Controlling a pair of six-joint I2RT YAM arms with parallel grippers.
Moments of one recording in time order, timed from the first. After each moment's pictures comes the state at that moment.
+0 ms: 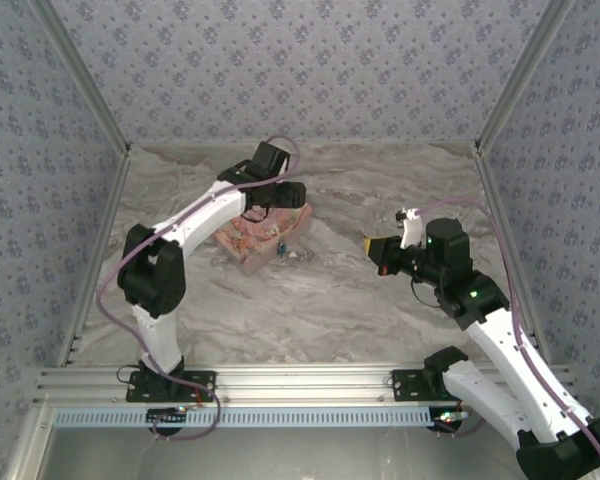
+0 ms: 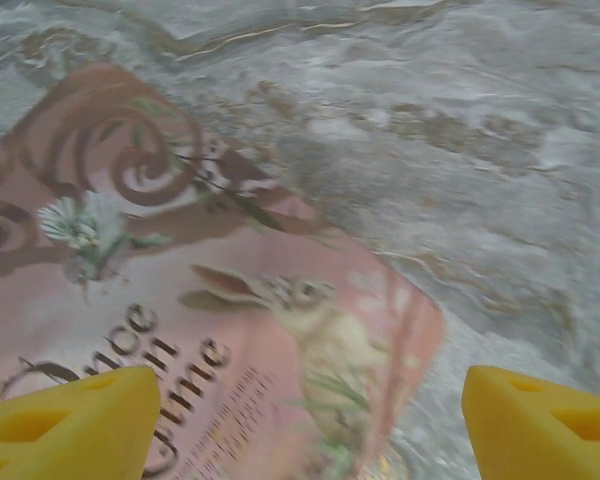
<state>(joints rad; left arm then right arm) -0.56 1.92 1.64 -0.62 -0.05 -0.41 0.41 0.76 0.78 -0.47 -0.34 0.40</state>
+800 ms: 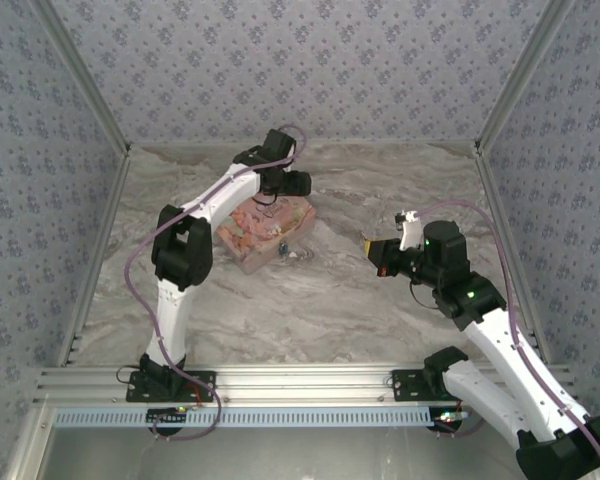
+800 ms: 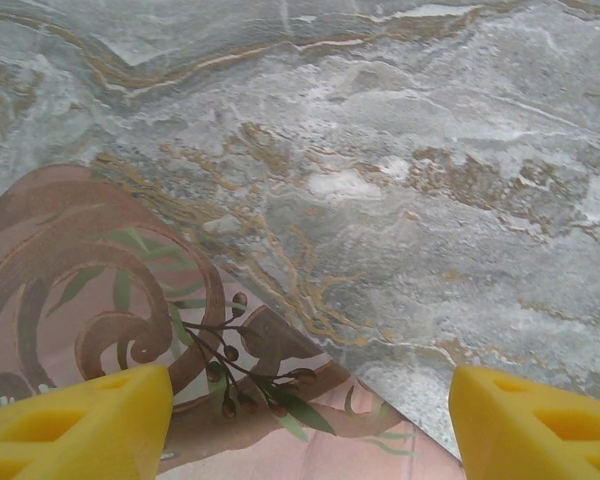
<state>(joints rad) -0.52 2.21 1.97 -0.72 0.08 -0.38 0.40 0.76 0.75 -0.45 -0.34 0.42</state>
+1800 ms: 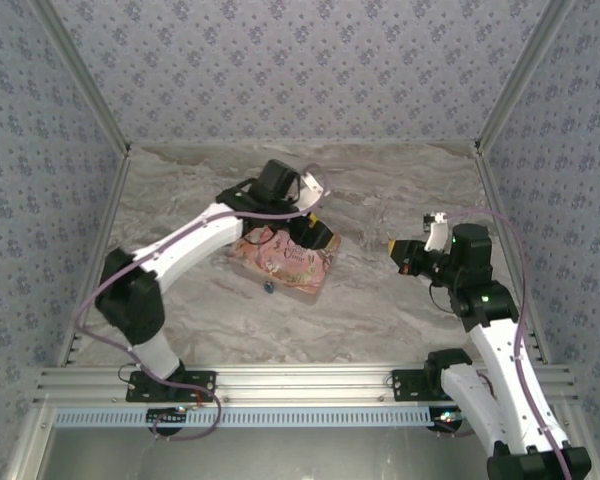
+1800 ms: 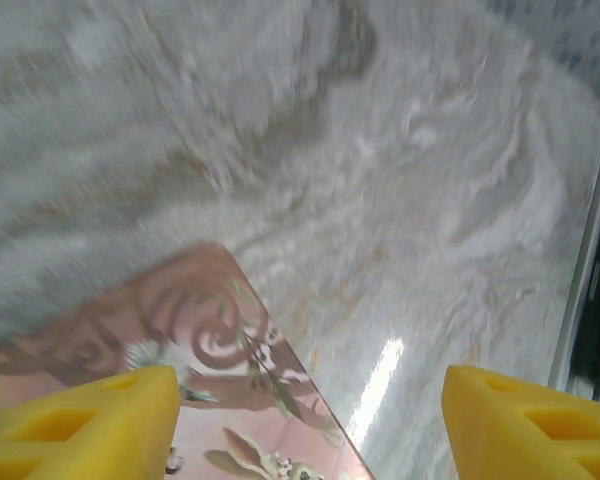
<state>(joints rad) -0.70 1.65 1.43 -0.55 0.46 0.03 0.13 0.71 0.72 -0.53 -0.51 0.41</state>
